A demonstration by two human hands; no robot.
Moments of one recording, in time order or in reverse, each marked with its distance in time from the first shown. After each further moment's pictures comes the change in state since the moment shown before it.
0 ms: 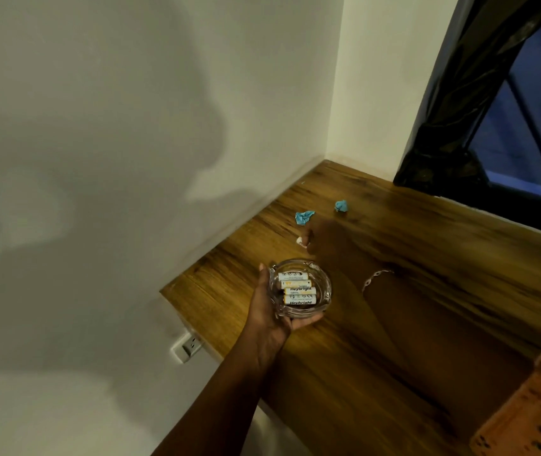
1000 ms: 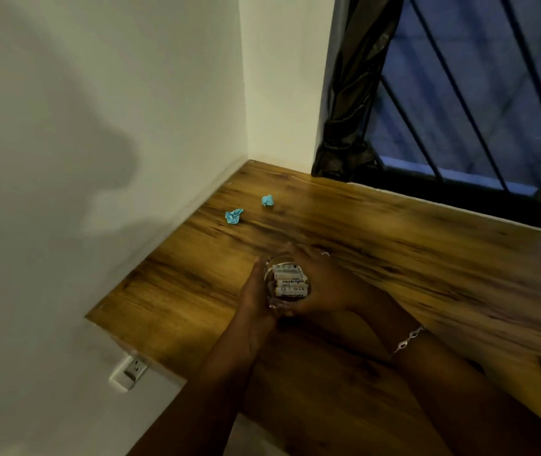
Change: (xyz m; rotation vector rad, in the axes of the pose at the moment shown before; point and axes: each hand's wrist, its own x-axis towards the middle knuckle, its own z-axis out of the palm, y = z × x) left_hand 0.012 -0.042 0.050 0.332 -0.047 -0.003; right_hand -0.137 0.027 -0.044 -0.094 -0.181 0.037
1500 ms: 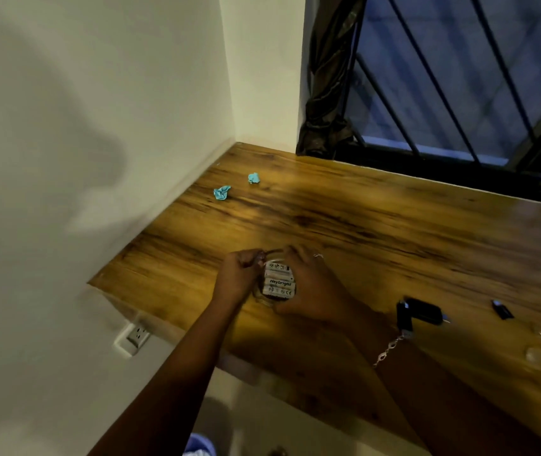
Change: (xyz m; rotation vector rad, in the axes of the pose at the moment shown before) left_hand -0.042 -0.020 -0.024 0.827 0.008 0.603; right_hand -0.066 -0.022 0.041 0.060 0.111 0.154
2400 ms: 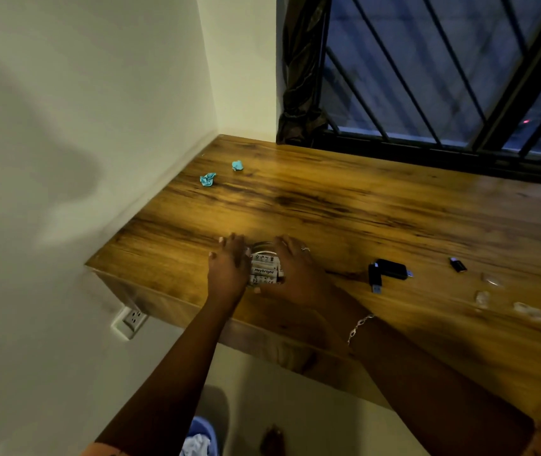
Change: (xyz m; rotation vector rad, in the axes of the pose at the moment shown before) left_hand -0.038 -0.023 0.013 0.444 0.087 0.054; right_hand -0.046 -0.008 0.019 0.026 0.078 0.031
